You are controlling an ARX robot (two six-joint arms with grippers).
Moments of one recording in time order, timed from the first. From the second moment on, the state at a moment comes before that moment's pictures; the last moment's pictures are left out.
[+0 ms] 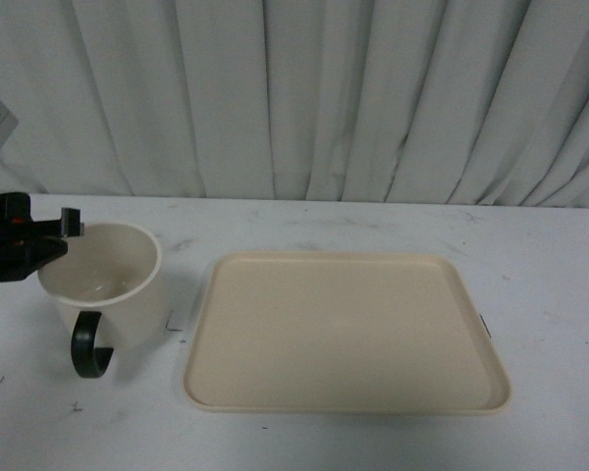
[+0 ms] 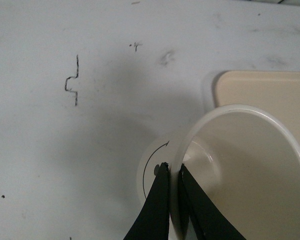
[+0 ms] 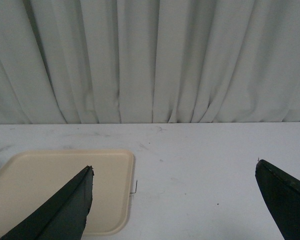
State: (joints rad) left arm -0.03 1.70 0.75 0.28 0.12 -0.07; right arm 0.00 0.00 0.01 0.00 0.00 -0.01
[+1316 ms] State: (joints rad) left arm -0.48 1.98 0.97 0.34 -0.08 -0.67; right arm 0.00 0.00 0.01 0.00 0.00 -0.01
